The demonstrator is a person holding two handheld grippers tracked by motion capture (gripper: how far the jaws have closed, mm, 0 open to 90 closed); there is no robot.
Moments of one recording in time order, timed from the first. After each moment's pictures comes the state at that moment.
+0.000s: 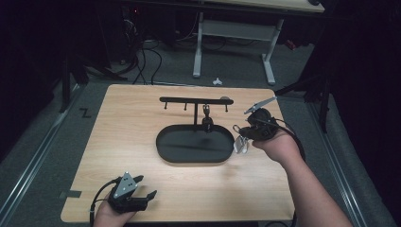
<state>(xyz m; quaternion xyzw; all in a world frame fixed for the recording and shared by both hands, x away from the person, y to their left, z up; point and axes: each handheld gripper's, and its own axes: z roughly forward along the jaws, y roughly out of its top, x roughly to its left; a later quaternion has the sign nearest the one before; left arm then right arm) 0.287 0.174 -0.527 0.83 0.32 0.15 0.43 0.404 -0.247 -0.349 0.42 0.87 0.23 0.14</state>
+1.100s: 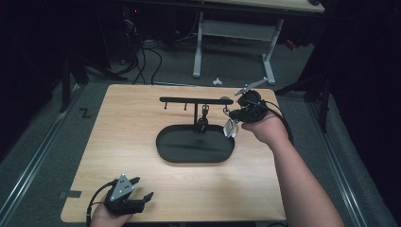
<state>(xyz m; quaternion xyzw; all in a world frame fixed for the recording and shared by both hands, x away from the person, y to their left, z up) 0.280 0.181 -0.527 0.83 0.33 0.16 0.43 0.445 -0.225 -0.328 0.41 0.86 0.27 0.16</state>
